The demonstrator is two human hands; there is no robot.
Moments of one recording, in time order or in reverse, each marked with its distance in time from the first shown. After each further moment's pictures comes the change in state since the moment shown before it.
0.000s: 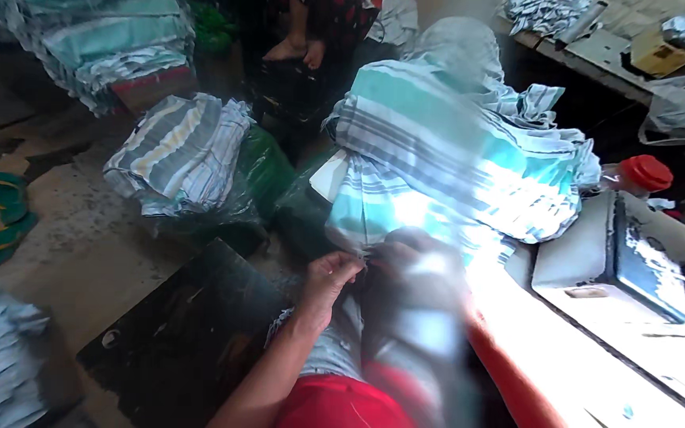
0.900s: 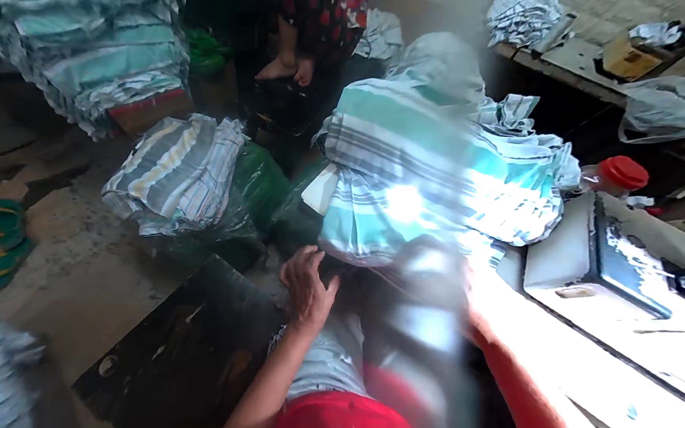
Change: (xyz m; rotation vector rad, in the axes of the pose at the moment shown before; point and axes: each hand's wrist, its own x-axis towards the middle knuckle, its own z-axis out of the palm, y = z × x) left_hand 0.023 -0.057 -0.027 1.184 0.486 0.870; right_hand -0.015 0.006 -0.023 0.228 -0.048 0.404
